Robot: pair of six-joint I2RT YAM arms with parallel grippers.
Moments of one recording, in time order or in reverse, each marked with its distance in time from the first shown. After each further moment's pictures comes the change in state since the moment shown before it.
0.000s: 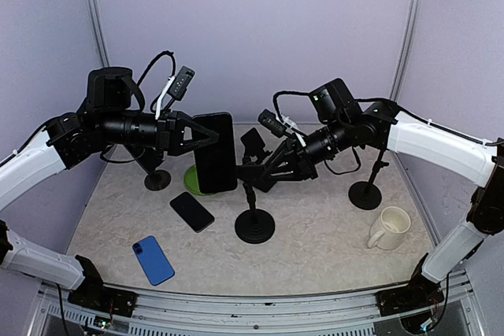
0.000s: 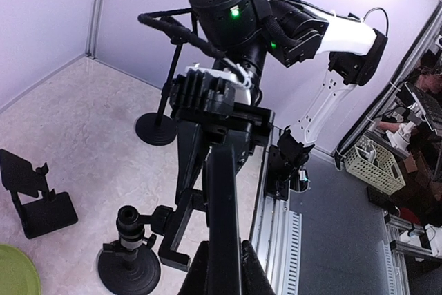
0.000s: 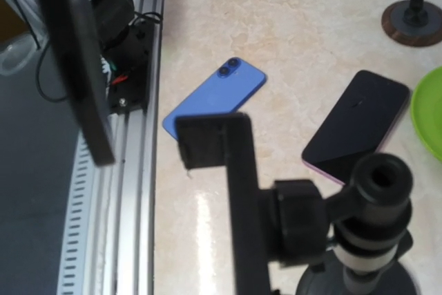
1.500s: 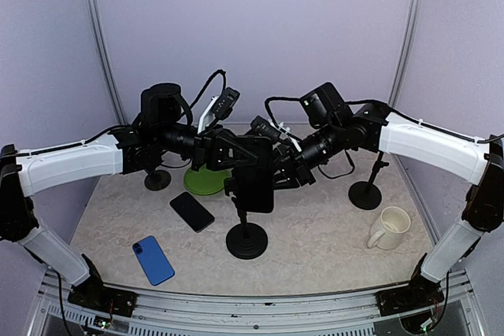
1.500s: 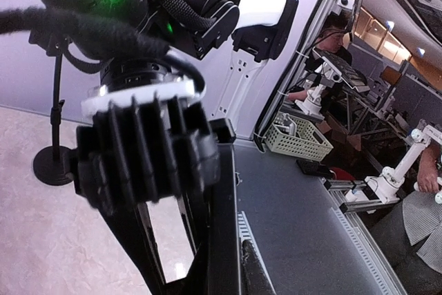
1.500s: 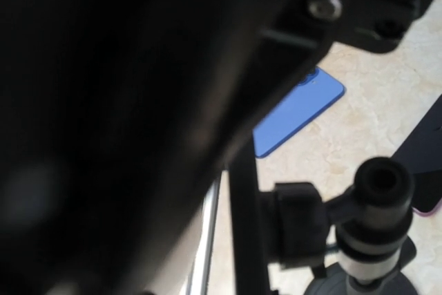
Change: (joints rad) left arm -0.038 0.314 -0.055 0.521 0.406 -0.048; right arm 0.032 0.045 0.019 -0.016 -0.163 -0.037
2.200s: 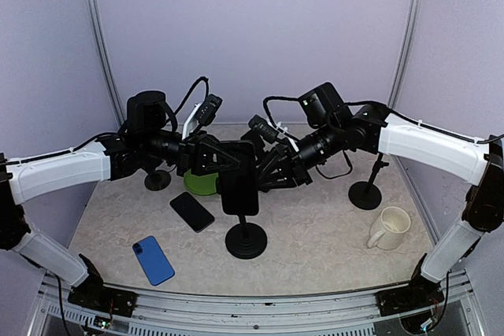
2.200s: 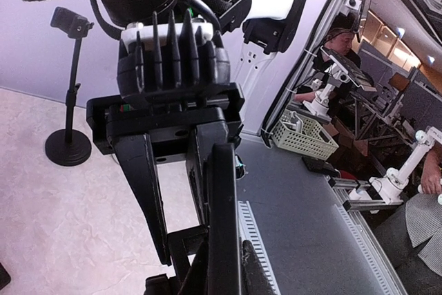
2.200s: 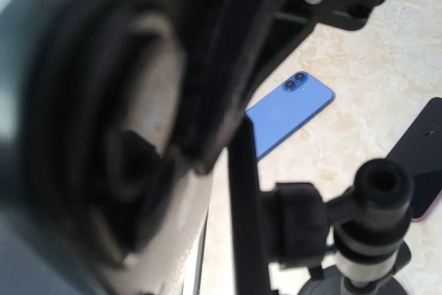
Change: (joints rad) left arm 0.078 -0.087 -0.124 -0.004 0.036 0.014; right arm 0.006 0.000 -0.003 0.034 0.034 0.020
